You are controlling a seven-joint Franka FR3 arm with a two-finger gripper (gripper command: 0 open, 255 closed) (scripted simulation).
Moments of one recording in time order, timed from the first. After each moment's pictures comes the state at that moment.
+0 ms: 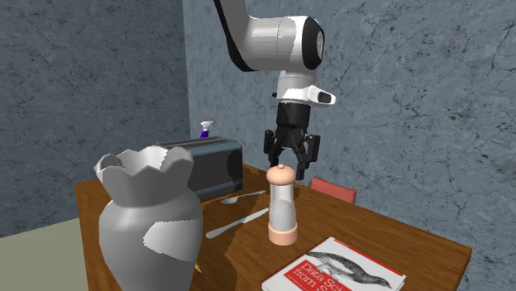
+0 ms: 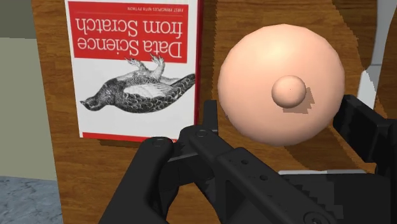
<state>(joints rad) 0.27 0.44 0.40 -1.69 -0.13 1.92 0.42</state>
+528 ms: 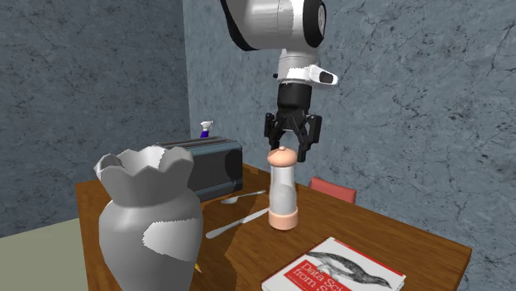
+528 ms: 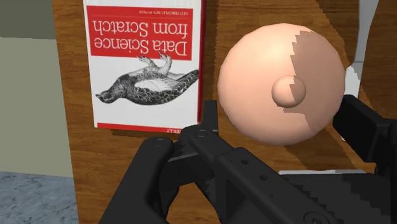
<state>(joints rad) 0.26 0.40 0.41 -1.64 -0.12 1.83 0.41</state>
